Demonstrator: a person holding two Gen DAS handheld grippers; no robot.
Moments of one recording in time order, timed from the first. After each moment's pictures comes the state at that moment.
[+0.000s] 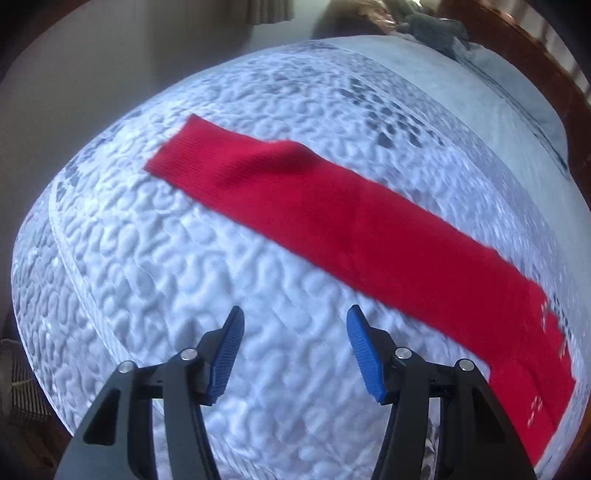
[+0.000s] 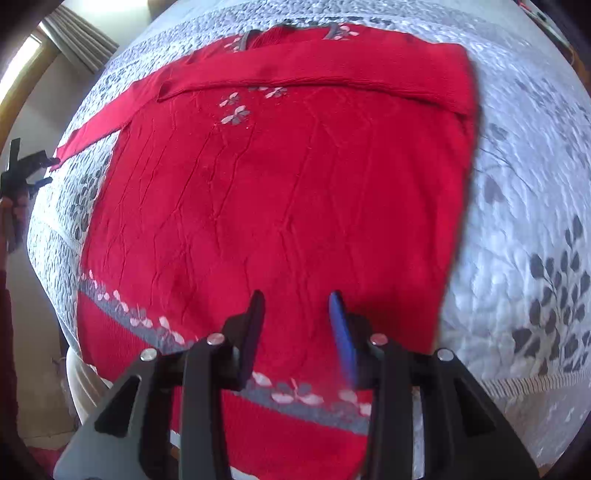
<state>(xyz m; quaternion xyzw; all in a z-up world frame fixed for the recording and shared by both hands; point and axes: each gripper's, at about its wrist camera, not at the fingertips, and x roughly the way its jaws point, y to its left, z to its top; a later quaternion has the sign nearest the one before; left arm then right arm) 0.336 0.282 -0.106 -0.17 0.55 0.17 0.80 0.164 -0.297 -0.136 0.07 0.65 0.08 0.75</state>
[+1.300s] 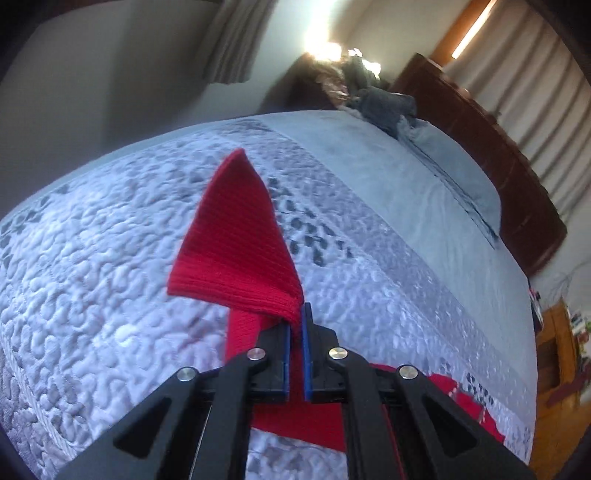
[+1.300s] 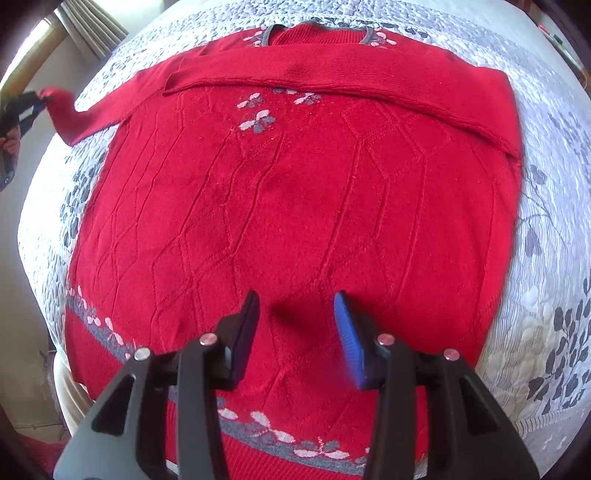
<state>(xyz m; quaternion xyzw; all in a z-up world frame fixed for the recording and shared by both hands) 0.396 0.239 -0.030 -0.25 0.40 0.05 0.88 0.182 -0.270 -0.147 0.05 0.64 0.09 0.77</state>
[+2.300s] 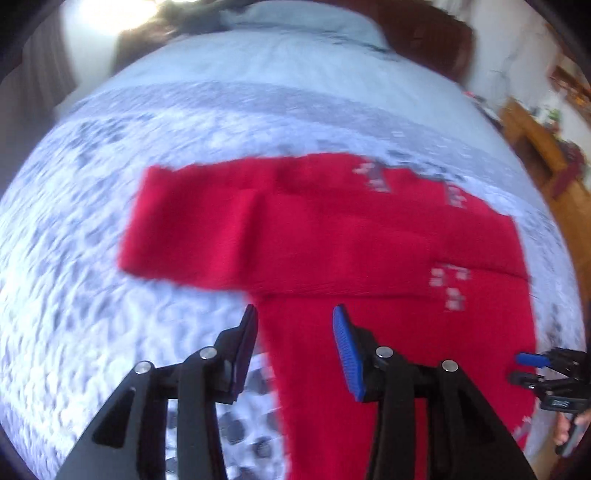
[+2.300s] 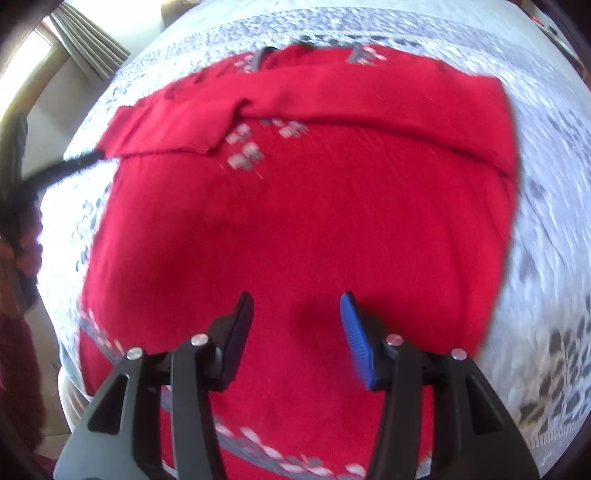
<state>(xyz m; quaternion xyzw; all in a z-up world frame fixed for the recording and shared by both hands) 0.308 0.016 -0.104 -0.02 0.53 -0.10 0.84 0.209 -0.288 -0.137 0.08 0.62 0.10 0.78</state>
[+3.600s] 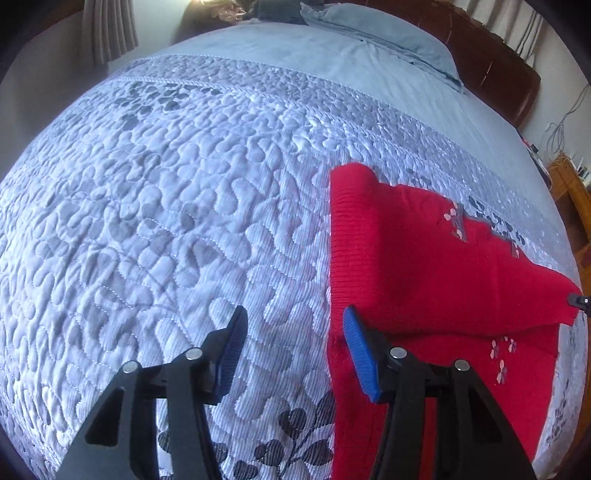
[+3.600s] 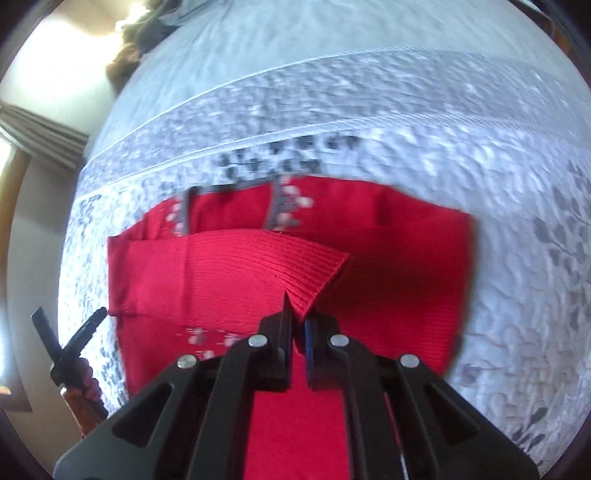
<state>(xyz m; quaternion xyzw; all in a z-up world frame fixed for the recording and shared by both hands) 0.360 0.049 -0.131 -0.08 0.52 -0.03 0.85 0.386 -0.411 -0.097 0.18 0.61 0.03 0.77</state>
